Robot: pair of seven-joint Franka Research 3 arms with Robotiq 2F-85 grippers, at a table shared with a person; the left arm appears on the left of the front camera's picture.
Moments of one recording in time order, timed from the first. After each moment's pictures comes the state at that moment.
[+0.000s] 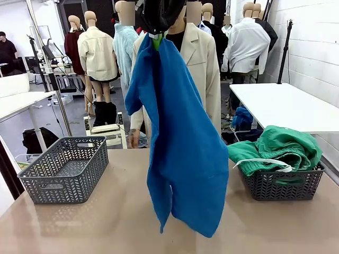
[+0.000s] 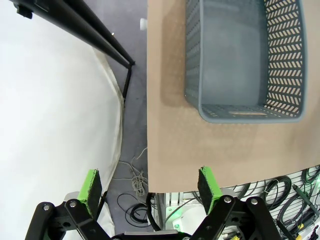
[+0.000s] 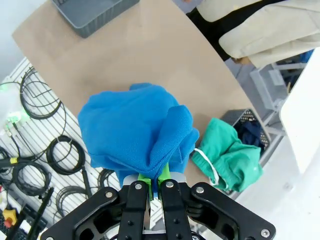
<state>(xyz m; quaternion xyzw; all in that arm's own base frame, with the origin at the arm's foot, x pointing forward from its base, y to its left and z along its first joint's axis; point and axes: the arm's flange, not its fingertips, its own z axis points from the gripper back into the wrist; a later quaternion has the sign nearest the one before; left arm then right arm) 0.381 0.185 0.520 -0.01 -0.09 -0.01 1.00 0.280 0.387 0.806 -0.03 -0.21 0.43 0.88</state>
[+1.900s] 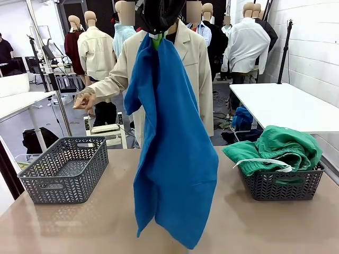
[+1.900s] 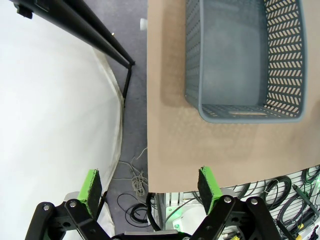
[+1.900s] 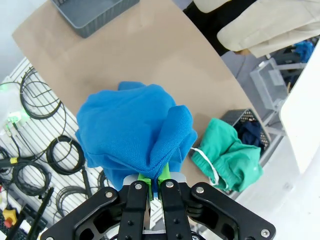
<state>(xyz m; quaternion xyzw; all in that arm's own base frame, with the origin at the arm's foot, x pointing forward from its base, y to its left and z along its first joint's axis) 0.381 0.185 0.520 -0.01 -0.09 -0.01 1.00 0.280 0.387 0.805 -0.03 -0.21 0.43 0.88</state>
